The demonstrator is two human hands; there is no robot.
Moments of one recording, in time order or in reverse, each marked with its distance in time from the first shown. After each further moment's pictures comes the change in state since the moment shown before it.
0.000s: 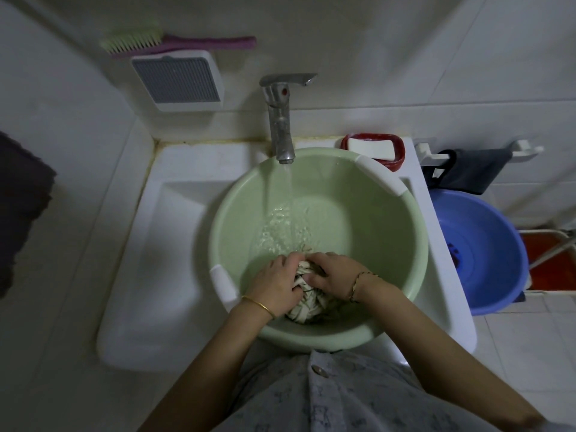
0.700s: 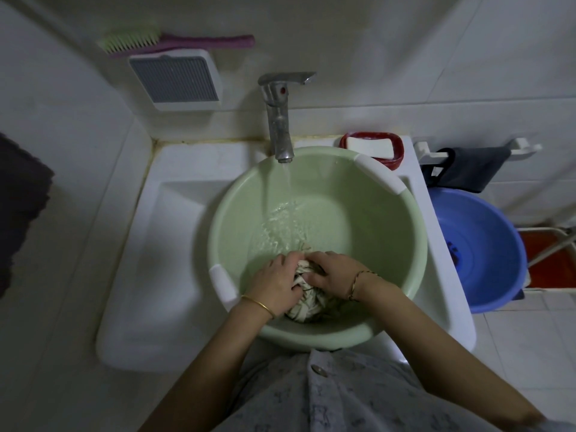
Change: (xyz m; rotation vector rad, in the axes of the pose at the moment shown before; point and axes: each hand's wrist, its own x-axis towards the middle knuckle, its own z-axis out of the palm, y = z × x) left_hand -0.002 0.003 -0.003 0.065 0.021 0.002; right_hand 0.002 0.002 0.002 0.003 0.008 -0.001
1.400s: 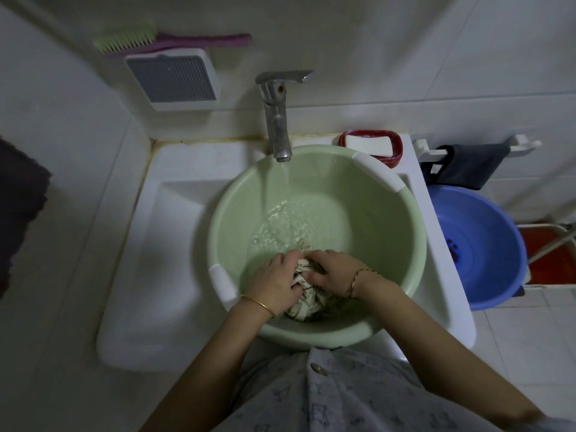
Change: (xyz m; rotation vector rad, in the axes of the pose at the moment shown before) left_hand 0.002 -0.002 0.003 -0.024 -0.019 -0.012; right_hand -0.001 0.000 -0.001 0.008 -0.005 0.004
